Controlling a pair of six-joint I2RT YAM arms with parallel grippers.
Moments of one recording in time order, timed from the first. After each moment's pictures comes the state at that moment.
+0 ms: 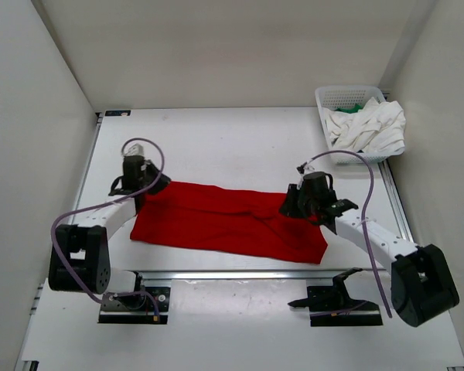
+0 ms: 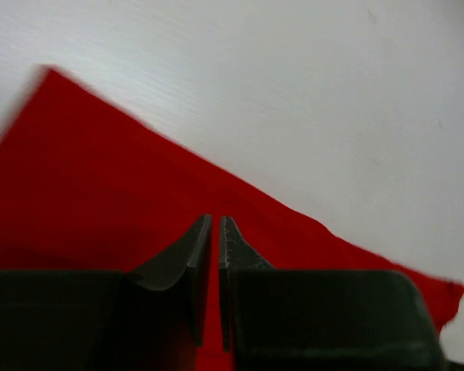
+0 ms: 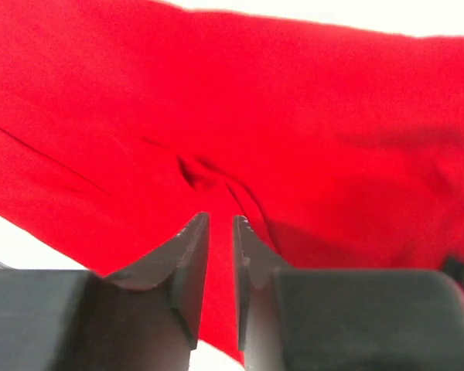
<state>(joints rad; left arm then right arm) -0.13 1.40 0.72 0.06 0.06 -0.62 0.41 1.17 0.59 -0.23 -0.16 0.48</state>
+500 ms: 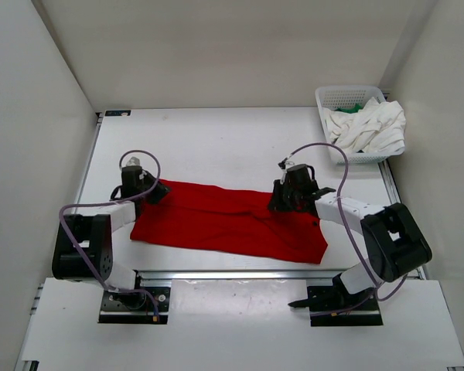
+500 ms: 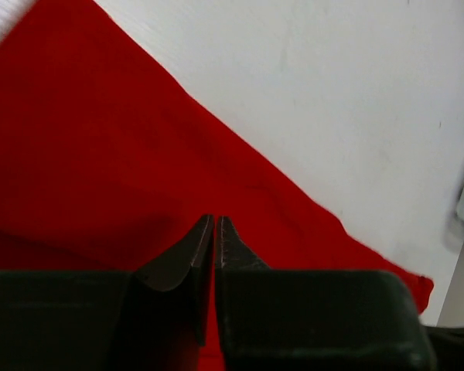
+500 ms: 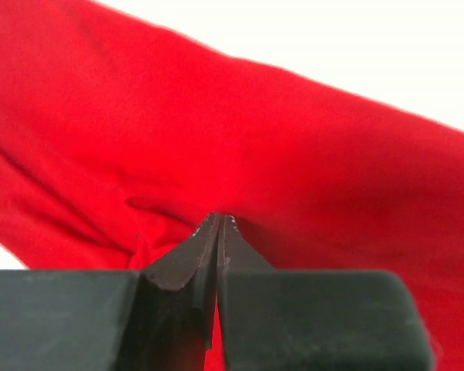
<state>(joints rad) -0.01 1.46 0.58 0.22 0.19 -0.78 0.44 1.50 0.72 -0.04 -0.24 0.41</state>
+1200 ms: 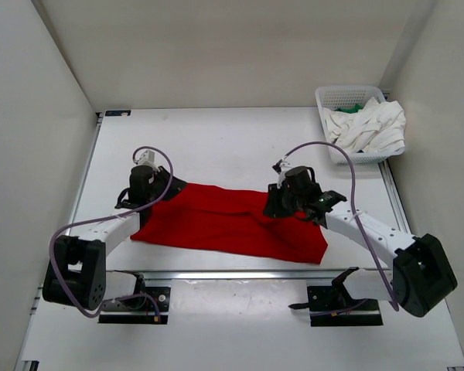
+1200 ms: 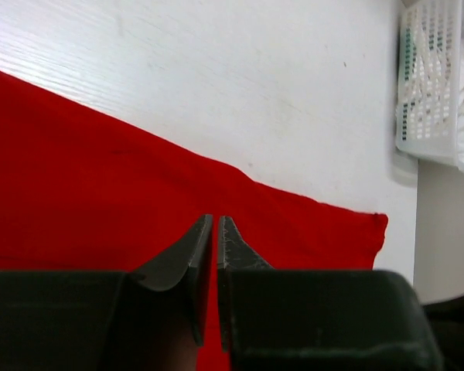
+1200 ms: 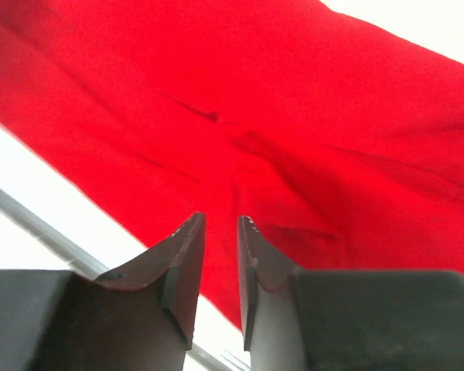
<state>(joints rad) -0.18 1.29 0.54 0.26 0.21 -0.77 0.59 1.24 0.75 -0.30 -0.23 0.39</state>
